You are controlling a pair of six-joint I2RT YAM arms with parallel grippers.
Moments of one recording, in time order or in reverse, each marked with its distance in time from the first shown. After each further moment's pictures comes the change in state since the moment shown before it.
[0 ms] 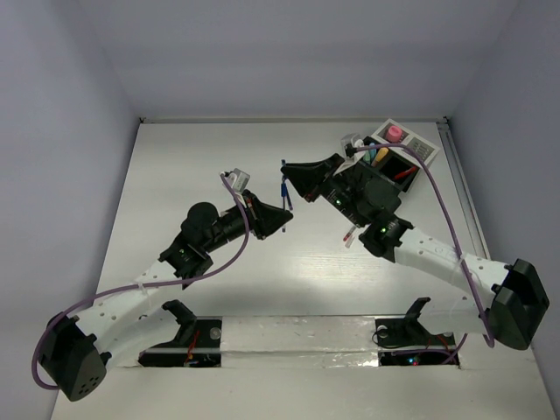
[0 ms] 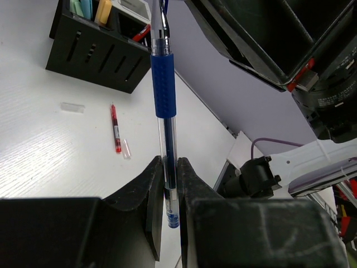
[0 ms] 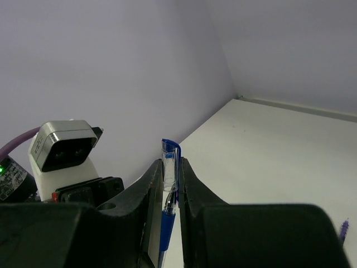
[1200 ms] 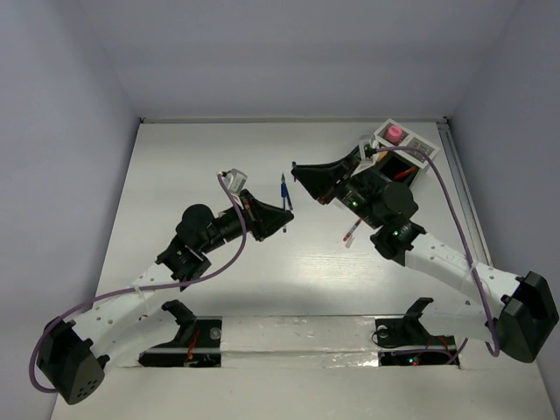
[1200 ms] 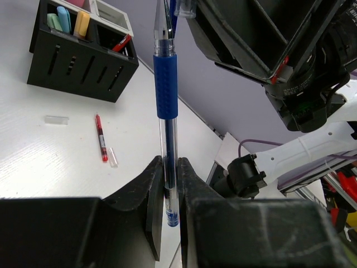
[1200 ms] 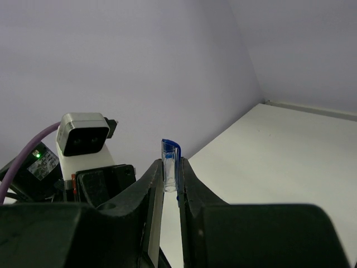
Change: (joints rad) left arm -0.002 -0.026 0.000 0.039 0.044 -0.011; right arm -0.082 -0.077 -0.068 0.061 -0.150 0.119
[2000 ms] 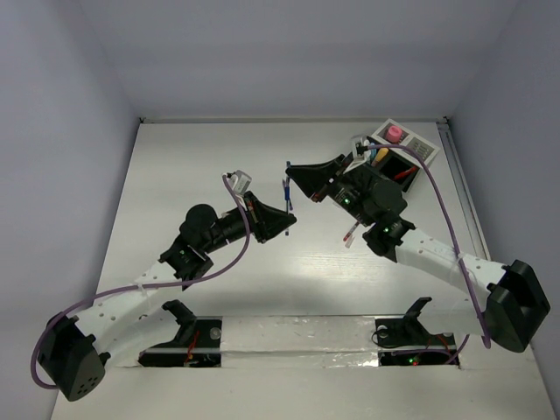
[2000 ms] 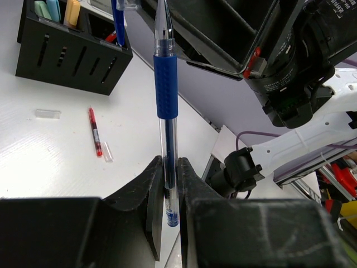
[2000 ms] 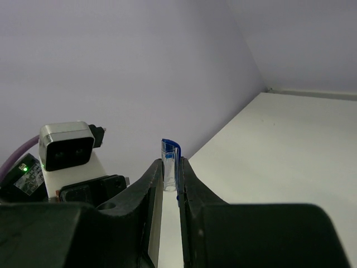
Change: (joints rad) left arm -0.011 0.022 -0.006 0.011 0.023 -0.005; right arm 0.000 0.072 -0.002 0.040 0.036 0.076
